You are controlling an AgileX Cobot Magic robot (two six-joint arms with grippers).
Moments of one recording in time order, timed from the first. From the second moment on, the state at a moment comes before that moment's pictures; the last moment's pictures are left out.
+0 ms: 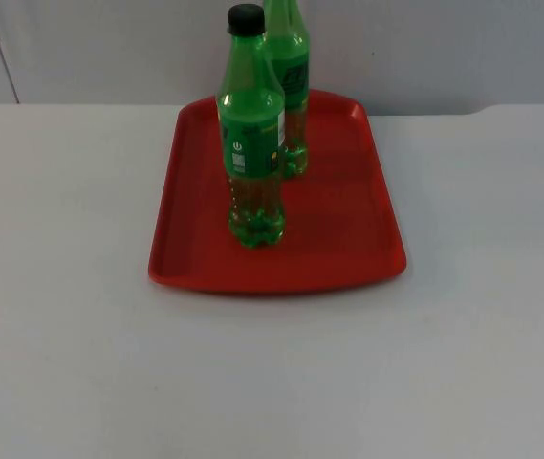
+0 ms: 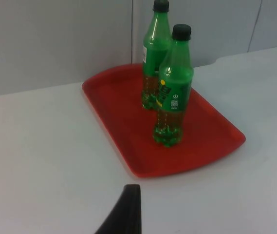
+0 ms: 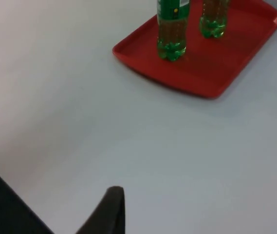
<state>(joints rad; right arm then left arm) 0.67 0.00 -0.52 0.02 1.08 -0.04 -0.40 0.00 -0.50 -0.06 0.88 -0.03</state>
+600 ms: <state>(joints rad) 0.67 0.00 -0.52 0.01 1.08 -0.03 -0.40 0.00 -0.50 -0.06 0.88 -0.03</state>
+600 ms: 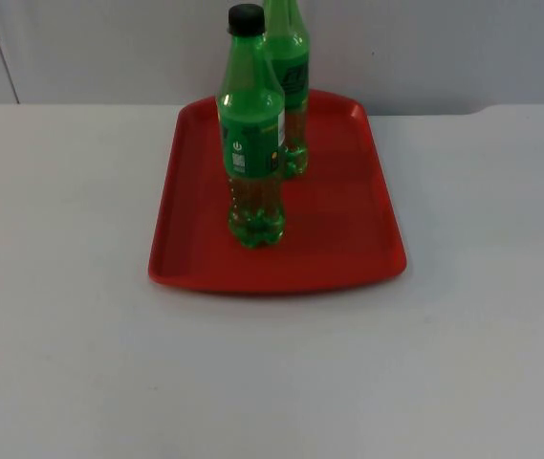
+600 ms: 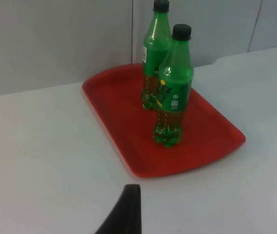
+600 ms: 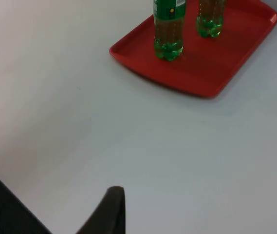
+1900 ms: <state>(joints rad) 0.10 0.00 -0.52 0.01 1.08 -0.02 -0.40 0.00 -0.50 -0.06 0.88 -0.03</state>
